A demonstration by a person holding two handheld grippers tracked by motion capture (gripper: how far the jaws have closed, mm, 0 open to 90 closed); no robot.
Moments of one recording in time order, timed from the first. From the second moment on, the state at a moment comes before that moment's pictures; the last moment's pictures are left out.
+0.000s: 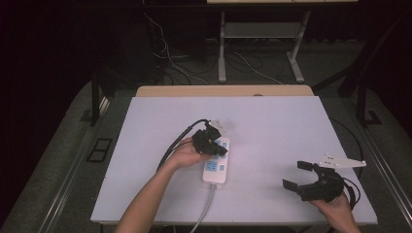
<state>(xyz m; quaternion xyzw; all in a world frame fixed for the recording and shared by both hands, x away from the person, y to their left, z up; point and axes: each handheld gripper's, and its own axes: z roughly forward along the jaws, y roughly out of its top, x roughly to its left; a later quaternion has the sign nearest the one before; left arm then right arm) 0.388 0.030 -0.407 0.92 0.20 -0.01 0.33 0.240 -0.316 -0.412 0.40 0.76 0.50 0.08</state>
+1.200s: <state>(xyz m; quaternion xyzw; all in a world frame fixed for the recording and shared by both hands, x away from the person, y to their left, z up) 0.384 0.036 -0.416 0.91 0.23 -0.02 0.35 0.237 -0.318 -0.410 0.40 0.76 0.51 0.09</state>
